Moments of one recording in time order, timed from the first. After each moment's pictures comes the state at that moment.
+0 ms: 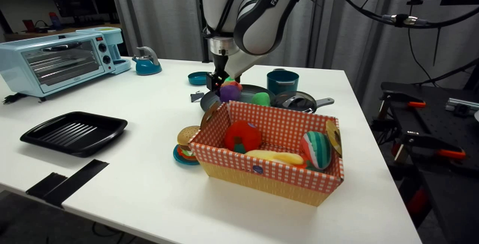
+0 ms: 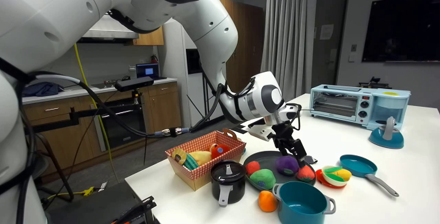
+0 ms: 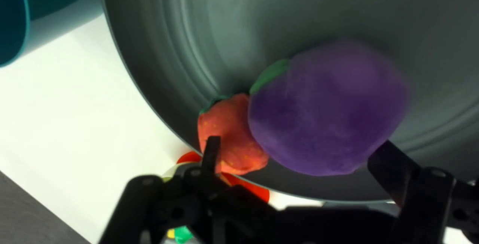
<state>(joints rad) 0.35 0.83 -0.36 -1.76 -0.25 2.71 0.73</state>
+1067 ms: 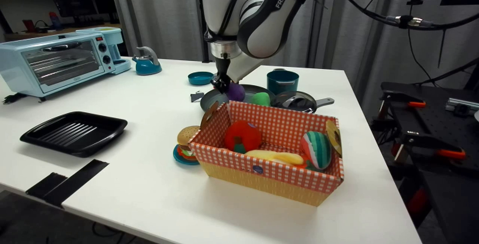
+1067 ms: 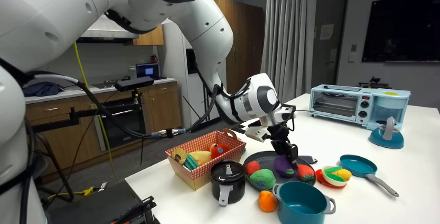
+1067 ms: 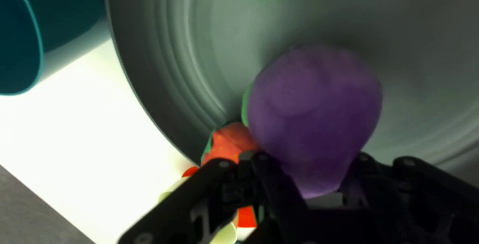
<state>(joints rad) 0.40 0.83 -0.40 -1.79 -0.26 2.70 0.77</state>
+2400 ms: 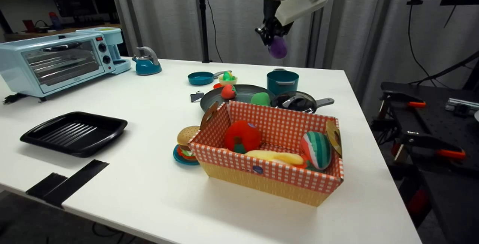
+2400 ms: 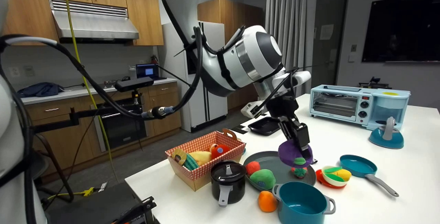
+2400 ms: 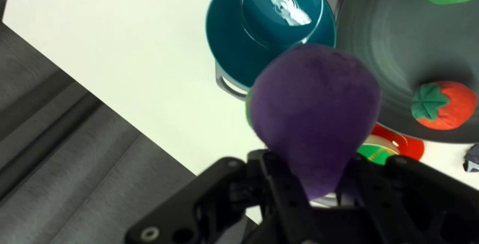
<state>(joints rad) 0.30 0.26 -0.43 -2.28 -0.70 2.64 1.11</state>
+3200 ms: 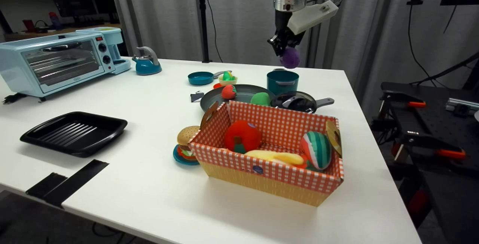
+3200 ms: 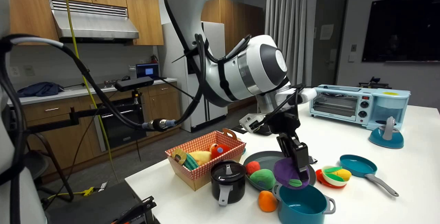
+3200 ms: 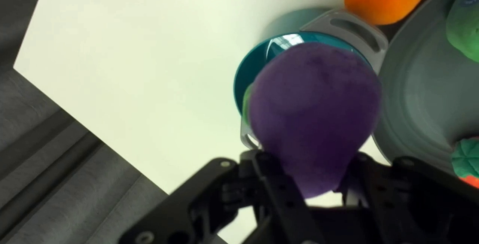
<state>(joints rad) 0.08 0.27 -0.26 -2.34 -0.67 2.65 1.05</state>
